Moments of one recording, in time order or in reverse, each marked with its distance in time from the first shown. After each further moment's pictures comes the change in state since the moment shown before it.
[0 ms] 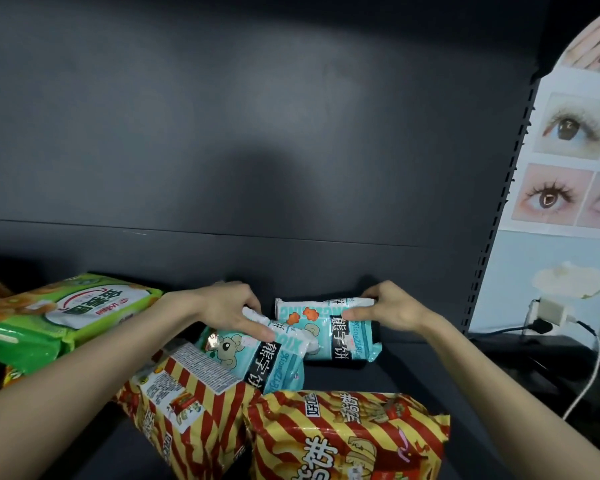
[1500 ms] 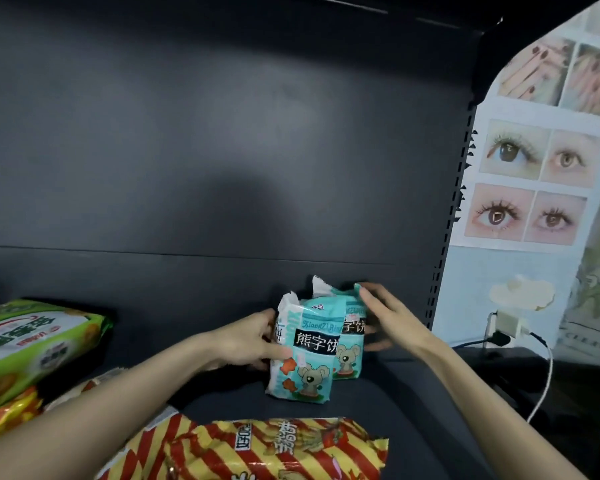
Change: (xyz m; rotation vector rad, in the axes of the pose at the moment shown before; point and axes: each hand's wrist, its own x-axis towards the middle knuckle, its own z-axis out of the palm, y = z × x) left_hand 0.038 0.077 0.040 -0.699 0.023 0.086; right_hand -0.028 0.041 -0.038 0.496 0.125 -0.040
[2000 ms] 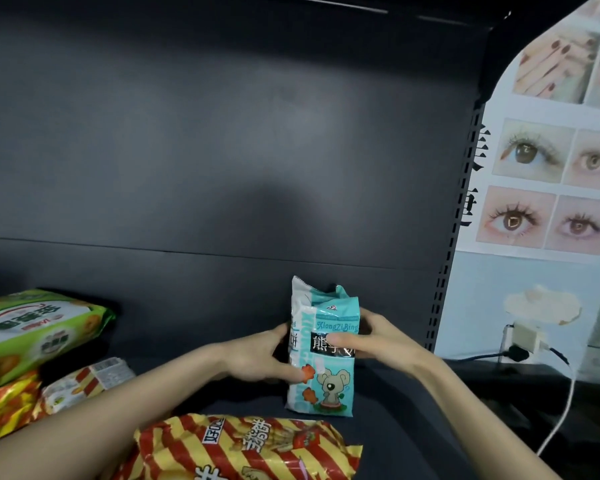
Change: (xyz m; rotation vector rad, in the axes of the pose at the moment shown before) left_hand 0.013 0.004 0.030 0.180 -0.049 -0.021; right_hand 0.001 0.015 -0.003 -0.070 -0.333 -0.044
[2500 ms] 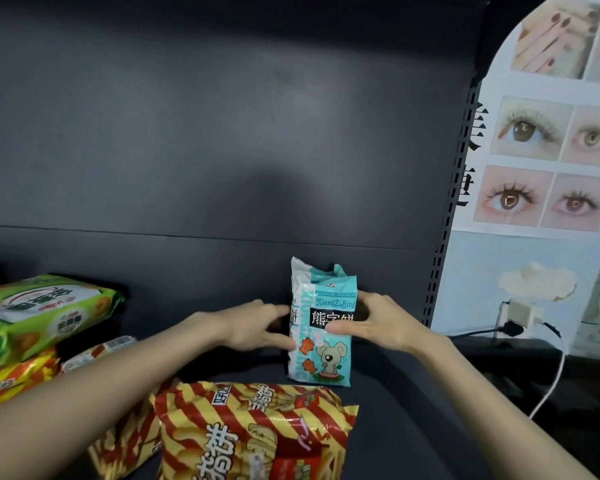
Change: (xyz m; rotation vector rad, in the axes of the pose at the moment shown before) left_hand -0.011 0.006 -0.014 0.487 0.060 0.021; right_hand -0.011 -0.009 0.003 -0.431 0.088 -0.091
